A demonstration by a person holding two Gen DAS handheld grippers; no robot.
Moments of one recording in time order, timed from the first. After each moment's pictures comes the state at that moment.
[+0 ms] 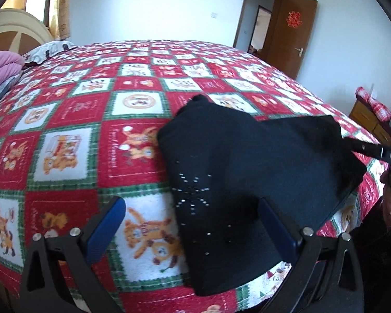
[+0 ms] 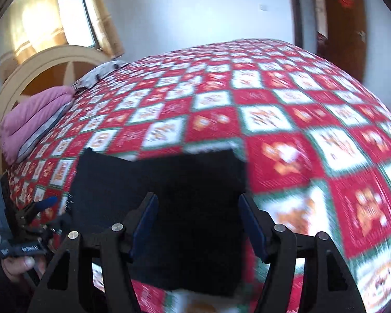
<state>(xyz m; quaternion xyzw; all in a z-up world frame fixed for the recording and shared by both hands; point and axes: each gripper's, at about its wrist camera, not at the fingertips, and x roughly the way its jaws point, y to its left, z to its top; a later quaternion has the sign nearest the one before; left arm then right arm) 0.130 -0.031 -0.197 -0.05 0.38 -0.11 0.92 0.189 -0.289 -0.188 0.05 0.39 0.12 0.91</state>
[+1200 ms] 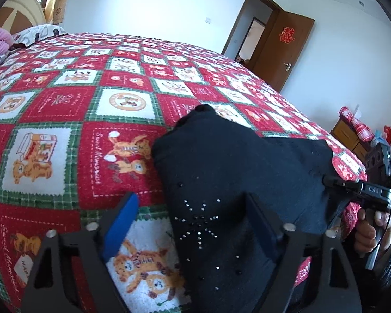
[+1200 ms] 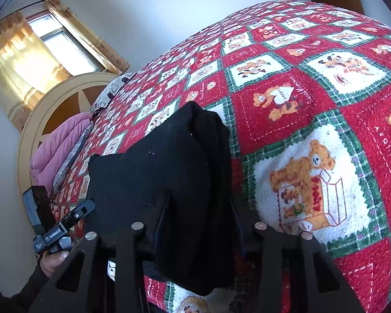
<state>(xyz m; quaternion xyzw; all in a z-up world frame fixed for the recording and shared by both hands) 0.155 -0.014 -0.204 -0.12 0.37 -0.17 0.91 0.200 -0.329 -0.238 0.21 0.41 0.20 0.87</state>
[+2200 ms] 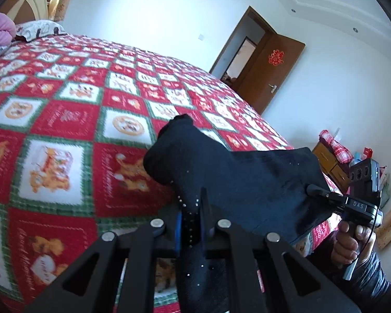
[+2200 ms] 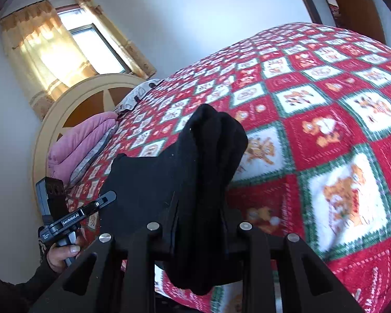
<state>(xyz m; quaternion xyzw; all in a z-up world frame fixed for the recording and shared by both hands) 0.142 0.020 -0.172 -0.18 0.32 -0.21 0.90 0.183 -0.292 -0.194 0.18 0.36 0.25 0.88</state>
